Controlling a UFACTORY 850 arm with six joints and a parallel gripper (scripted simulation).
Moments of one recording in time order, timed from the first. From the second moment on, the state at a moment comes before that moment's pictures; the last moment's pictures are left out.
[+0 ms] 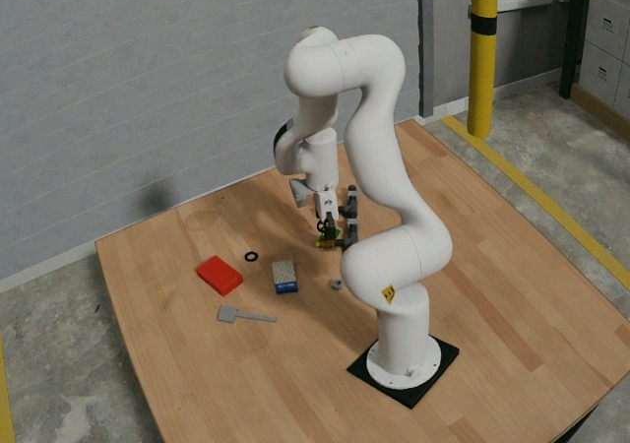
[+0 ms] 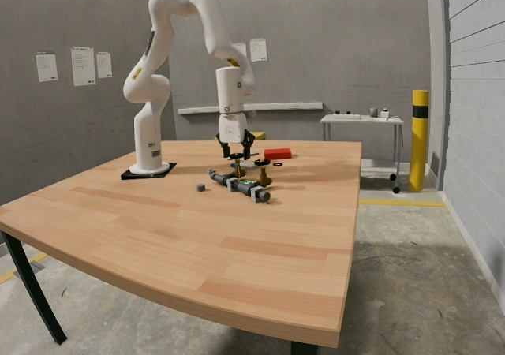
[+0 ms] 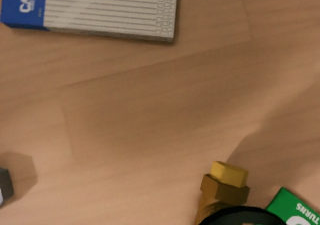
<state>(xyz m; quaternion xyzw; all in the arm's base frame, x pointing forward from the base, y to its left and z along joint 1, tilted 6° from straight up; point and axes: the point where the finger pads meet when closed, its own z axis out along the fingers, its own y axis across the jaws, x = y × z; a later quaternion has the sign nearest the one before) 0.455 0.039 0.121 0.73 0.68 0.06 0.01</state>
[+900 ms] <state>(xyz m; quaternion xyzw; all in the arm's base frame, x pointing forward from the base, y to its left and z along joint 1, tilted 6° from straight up) 0.455 0.039 0.121 0.99 0.14 0.08 -0.05</state>
